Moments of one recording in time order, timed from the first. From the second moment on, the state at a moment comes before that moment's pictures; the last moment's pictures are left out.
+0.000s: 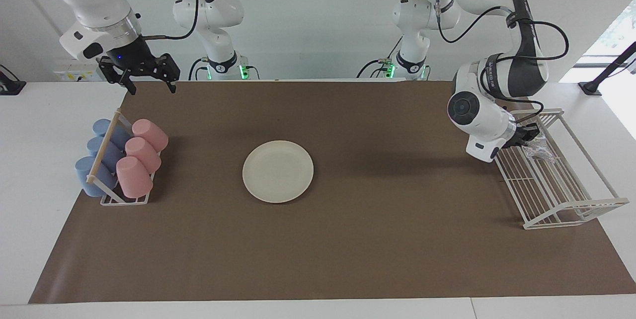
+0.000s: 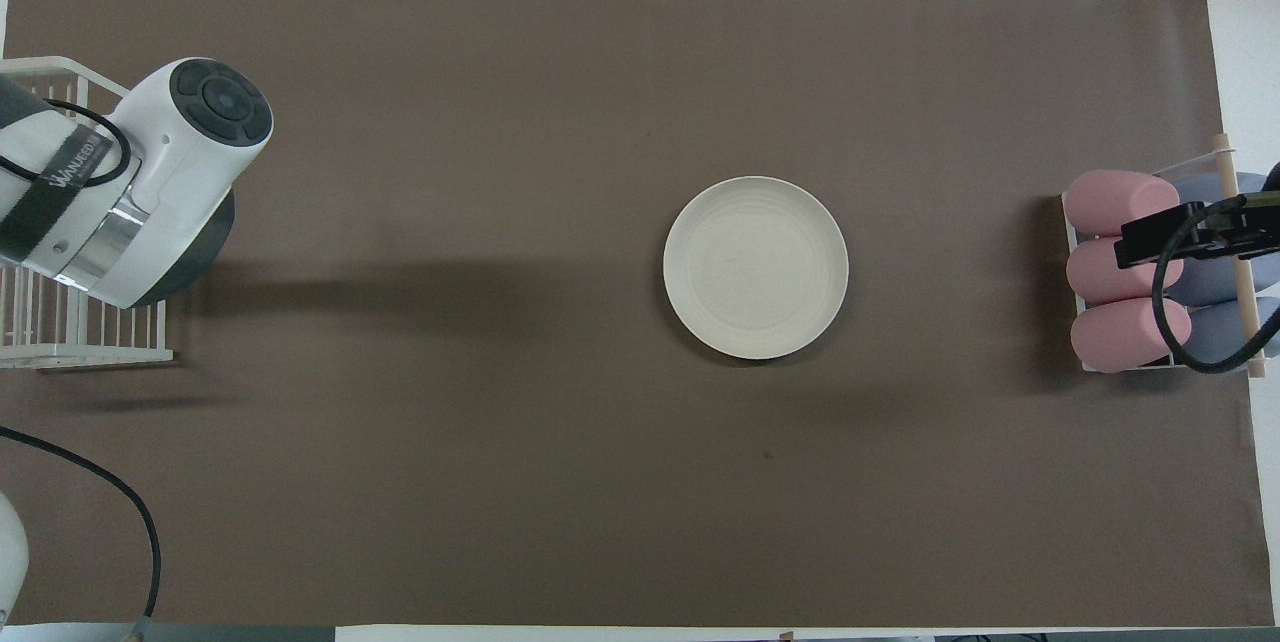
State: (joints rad) left arm -0.17 0.26 -0.02 -1.75 0.82 1.65 -0.33; right arm 0.06 -0.04 -0.07 -1.61 -0.02 1.51 -0.06
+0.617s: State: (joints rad) left arm -0.11 0.18 0.00 -1.39 0.11 1.29 -0.28; right arm 0.06 -0.04 -0.07 -1.61 -0.02 1.51 0.00
